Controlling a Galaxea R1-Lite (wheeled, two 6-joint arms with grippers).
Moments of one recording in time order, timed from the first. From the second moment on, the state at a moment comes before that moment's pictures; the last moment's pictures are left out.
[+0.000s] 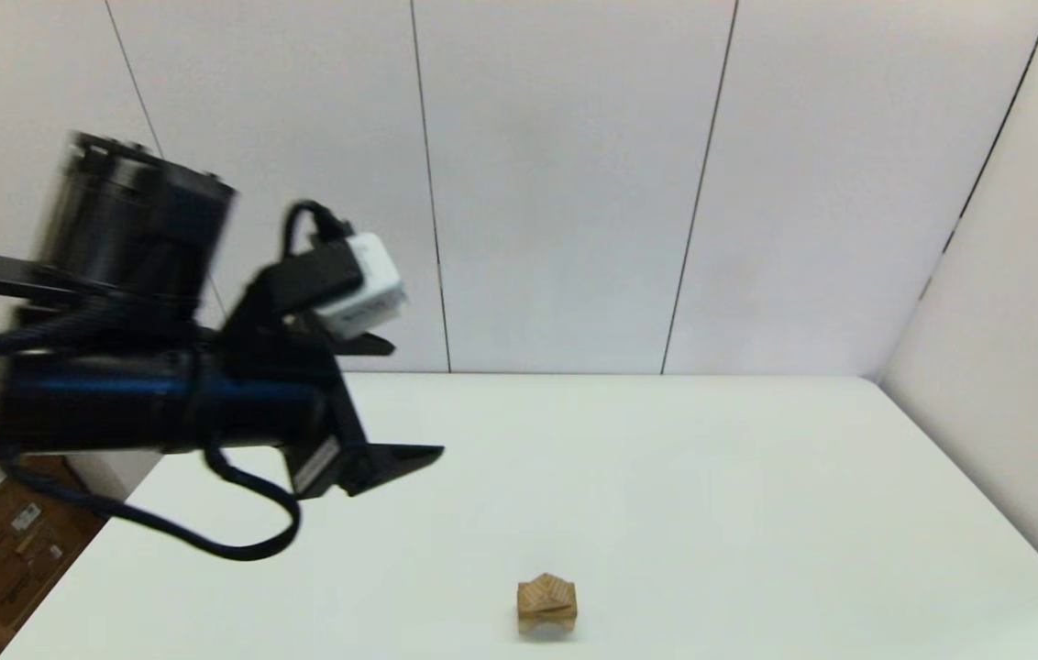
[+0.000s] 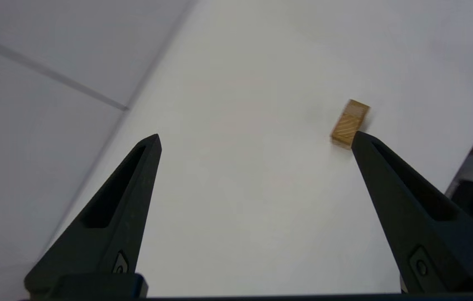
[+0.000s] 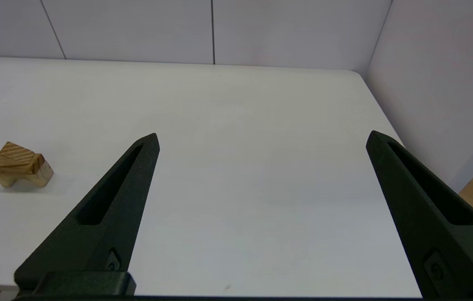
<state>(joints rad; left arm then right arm) -0.59 1.40 -1.07 0.21 -0.12 0.50 0.00 0.00 -0.02 0.05 0.00 -0.03</state>
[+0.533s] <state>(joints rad) -0.23 0.76 -0.96 0.35 0.22 0.35 0.00 0.00 -0.02 0.05 0.00 -0.03</state>
